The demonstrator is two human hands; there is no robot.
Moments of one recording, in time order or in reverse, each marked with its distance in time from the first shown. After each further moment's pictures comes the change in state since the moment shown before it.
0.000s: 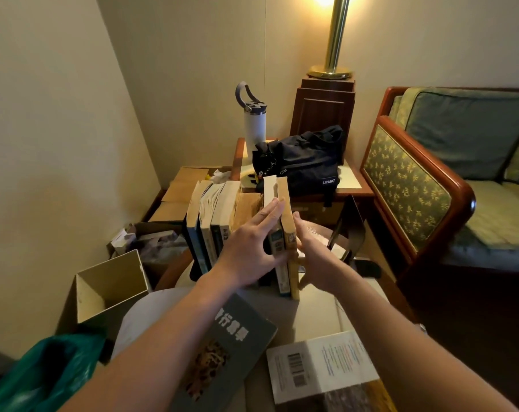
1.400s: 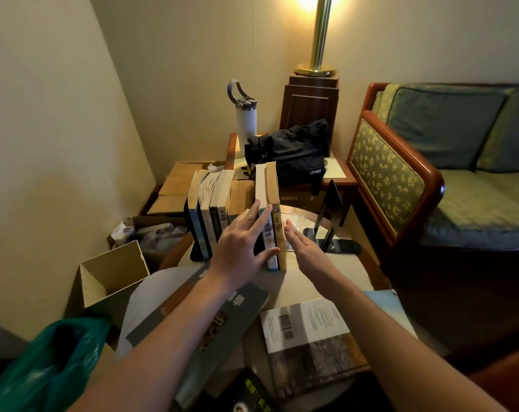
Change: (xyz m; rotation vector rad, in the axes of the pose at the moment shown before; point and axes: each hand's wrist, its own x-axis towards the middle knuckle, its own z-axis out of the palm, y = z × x) left_hand -0.058 0.030 -0.003 0.136 0.062 -0.013; right_hand -0.073 0.040 0.009 -0.179 0.105 -0.245
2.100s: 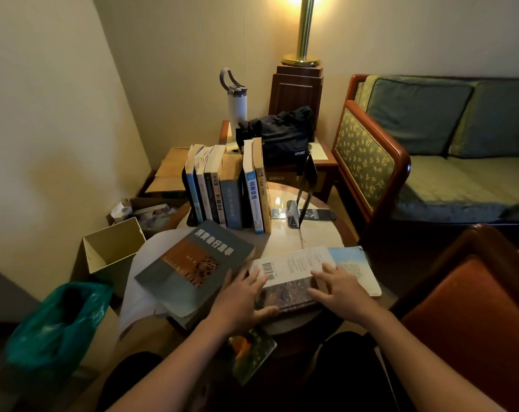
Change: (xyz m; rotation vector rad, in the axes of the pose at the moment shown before) left_hand -0.162 0.056 0.042 0.145 -0.610 -0.121; right_hand -0.139 0.116 -0.062 -0.929 0.007 0.051
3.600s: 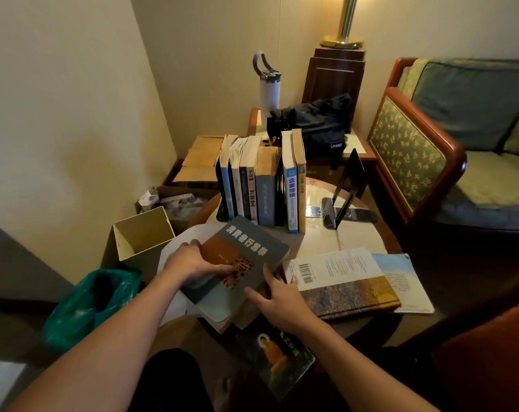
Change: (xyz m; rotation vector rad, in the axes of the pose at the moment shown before) left_hand 0.006 -0.171 -0.069 -0.300 -0.022 -0.664; right_hand 0.045 -0.157 0.088 0.311 -0.180 -0.090
